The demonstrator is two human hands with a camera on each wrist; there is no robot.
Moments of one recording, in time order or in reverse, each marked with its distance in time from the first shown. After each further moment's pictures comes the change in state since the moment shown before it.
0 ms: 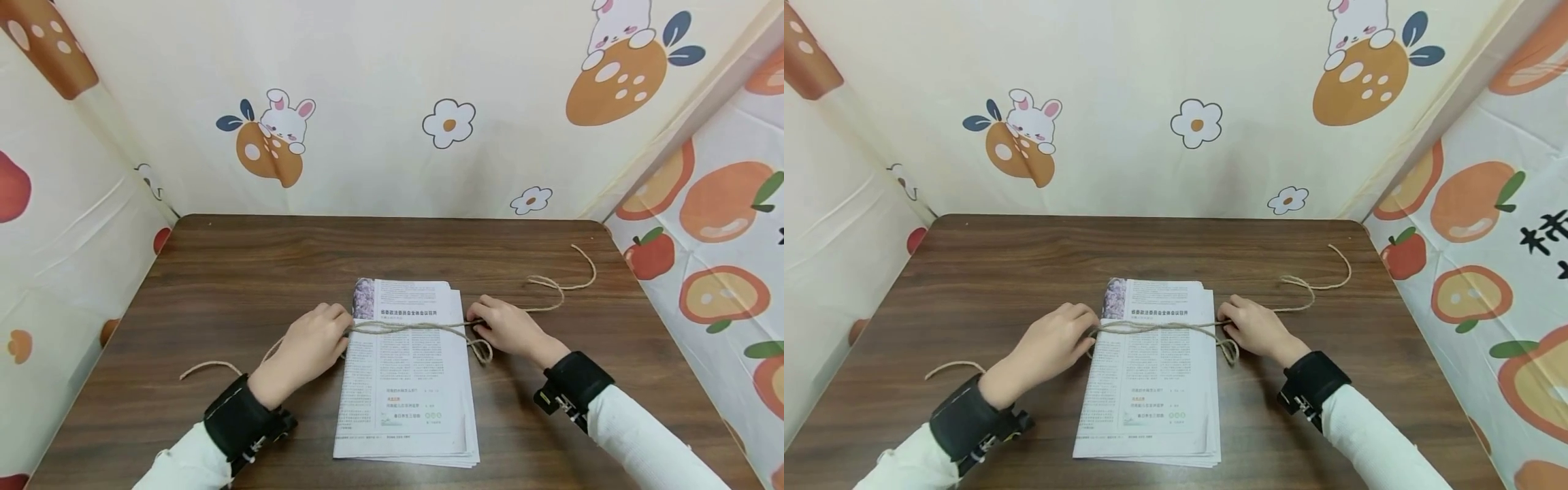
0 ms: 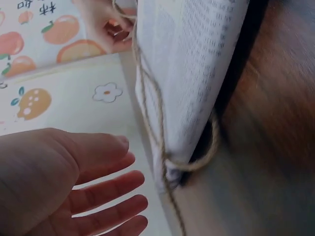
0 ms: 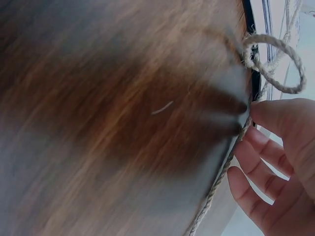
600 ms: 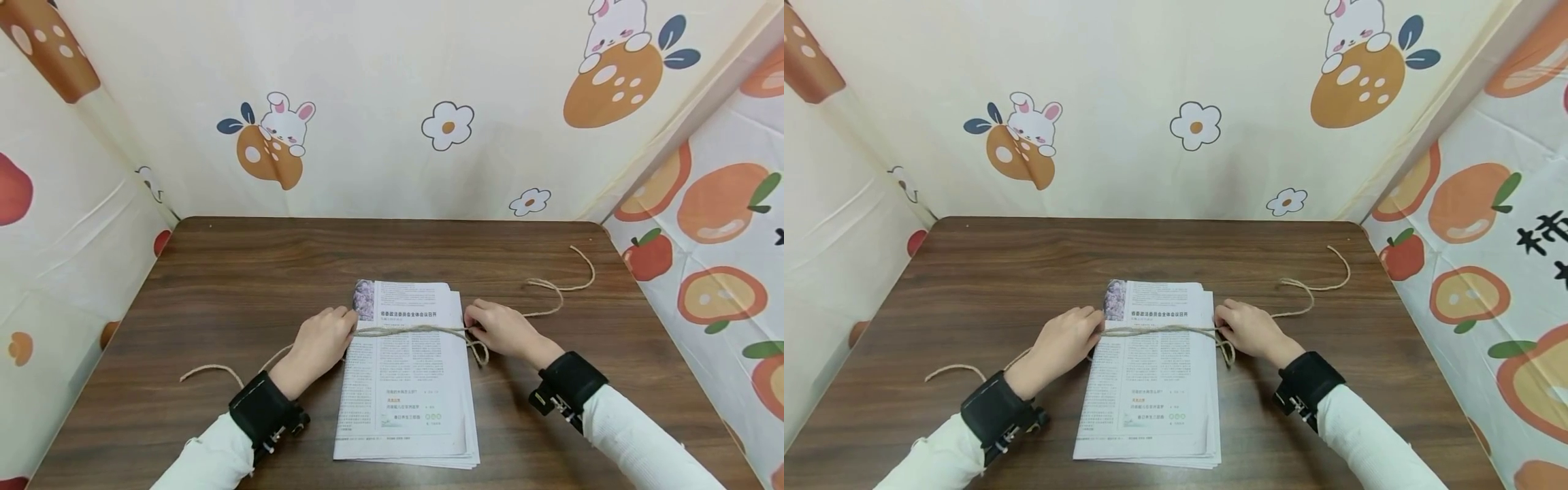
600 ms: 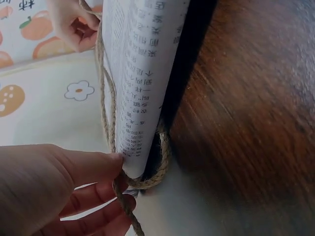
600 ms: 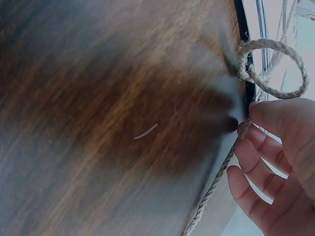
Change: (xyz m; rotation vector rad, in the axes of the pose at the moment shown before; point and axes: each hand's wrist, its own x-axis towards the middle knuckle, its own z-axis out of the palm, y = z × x) left_hand 0.010 -0.001 0.029 0.062 0.059 -0.041; right_hand 0.005 -0.005 0.000 -0.007 -0.064 0.034
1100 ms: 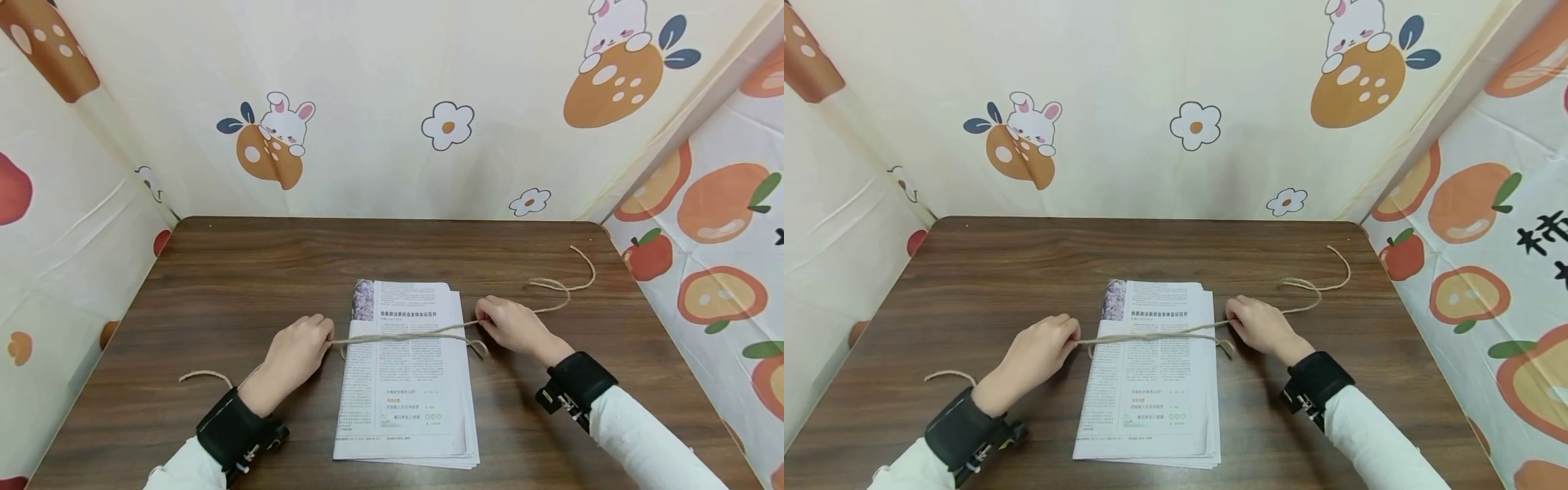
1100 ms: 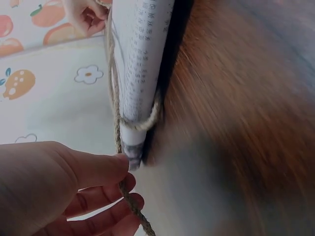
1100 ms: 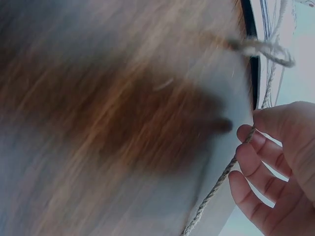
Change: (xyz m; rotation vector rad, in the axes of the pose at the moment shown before) left_hand -0.027 -0.014 -0.013 -0.039 -0.011 -0.080; right_hand -0.008 0.013 -0.004 -0.042 0.072 0.042
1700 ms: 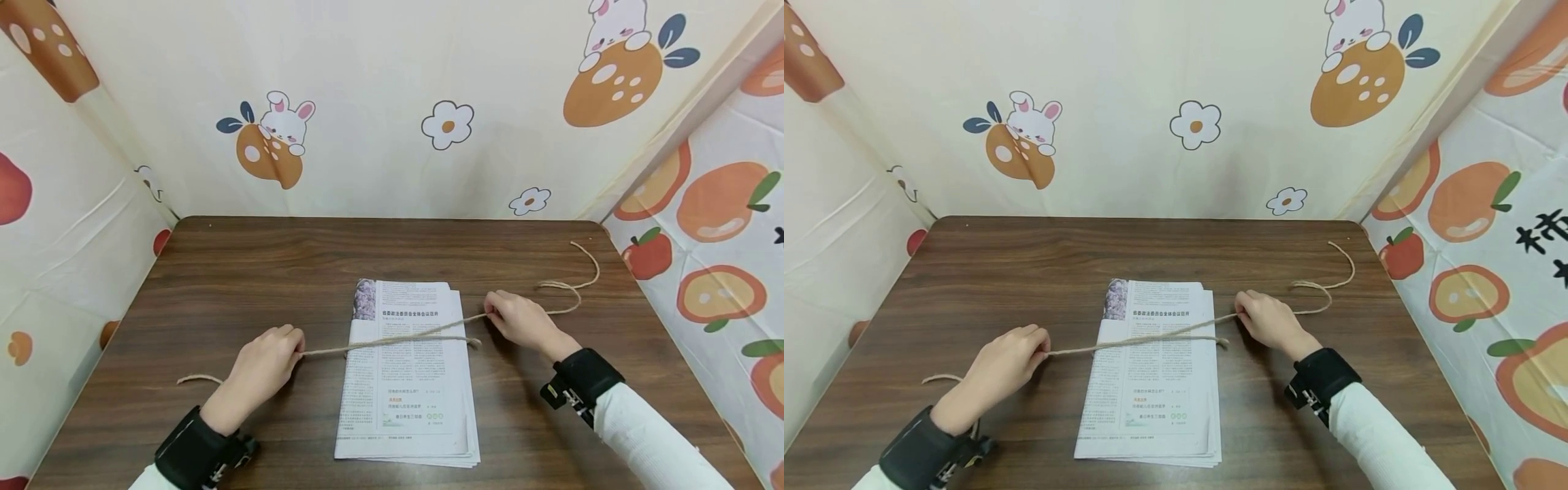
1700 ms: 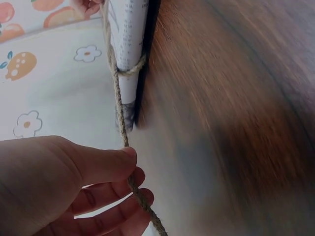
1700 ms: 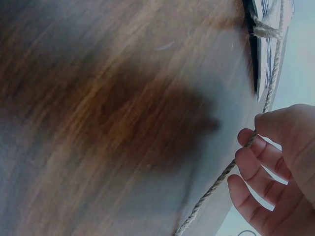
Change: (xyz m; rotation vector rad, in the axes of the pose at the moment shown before) left_hand -0.032 -0.022 -0.017 -0.004 -0.061 -0.054; right_hand -0.002 0.011 -0.004 -0.022 0.032 0.064
